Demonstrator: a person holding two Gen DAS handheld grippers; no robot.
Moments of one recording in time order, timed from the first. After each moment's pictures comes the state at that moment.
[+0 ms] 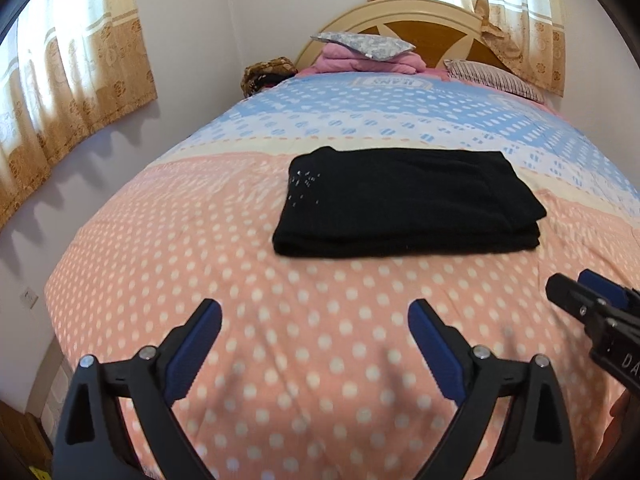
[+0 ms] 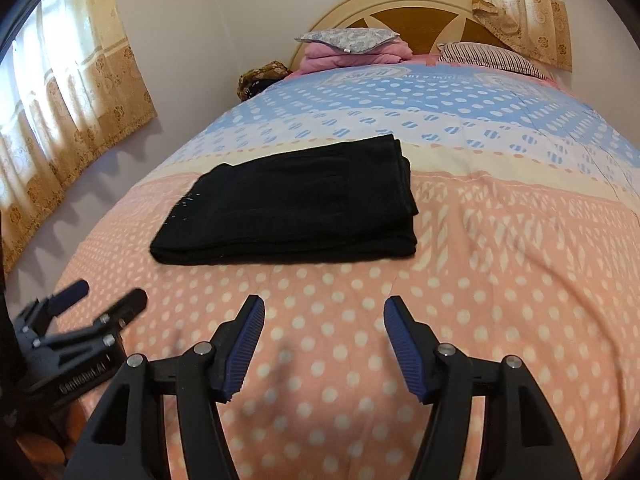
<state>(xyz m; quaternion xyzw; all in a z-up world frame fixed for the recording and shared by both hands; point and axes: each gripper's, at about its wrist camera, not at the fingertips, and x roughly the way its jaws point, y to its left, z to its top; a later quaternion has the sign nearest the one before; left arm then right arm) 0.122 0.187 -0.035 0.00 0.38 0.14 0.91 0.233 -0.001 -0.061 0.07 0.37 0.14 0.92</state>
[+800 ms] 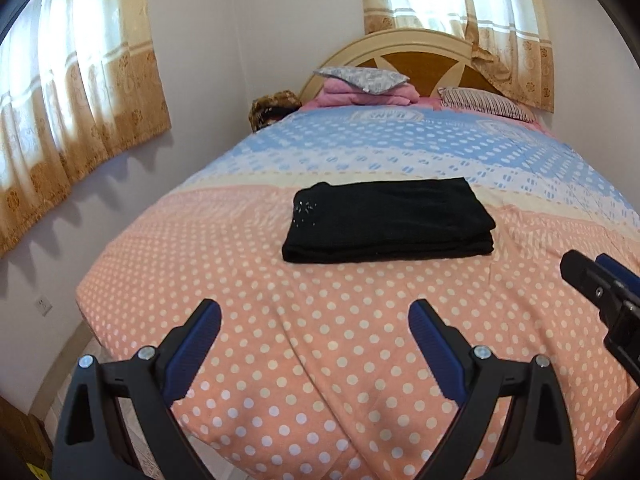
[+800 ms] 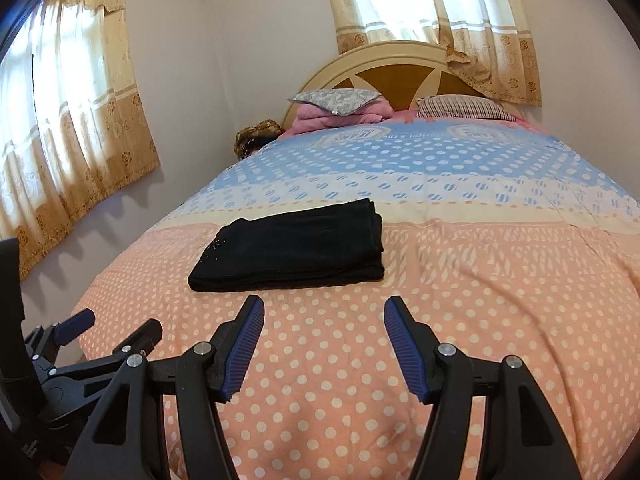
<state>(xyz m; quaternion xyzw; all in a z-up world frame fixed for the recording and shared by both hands) 0.057 0.152 0.011 0.02 0.33 0.14 0.93 0.140 -0.025 -0.003 0.08 0.27 0.10 0.95</state>
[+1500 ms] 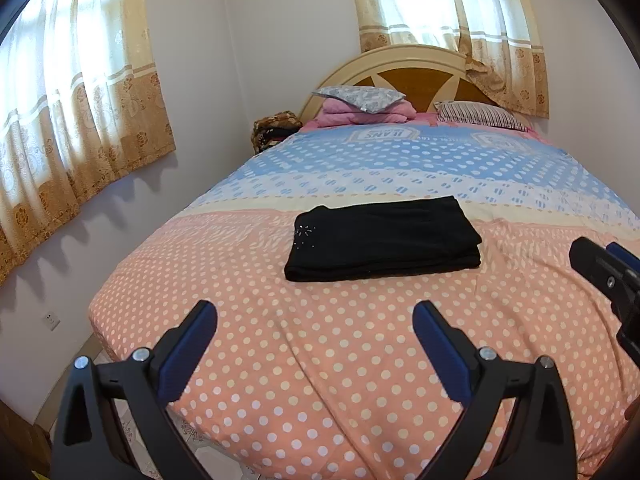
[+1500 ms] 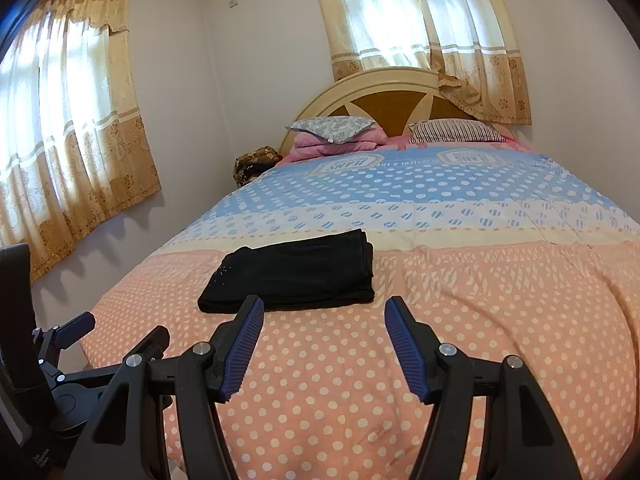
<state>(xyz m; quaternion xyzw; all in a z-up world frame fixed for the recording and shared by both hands) 0.039 0.136 0.031 0.03 0.30 0.15 0.94 0.105 -0.037 0.024 0.09 0.23 0.09 0.97</state>
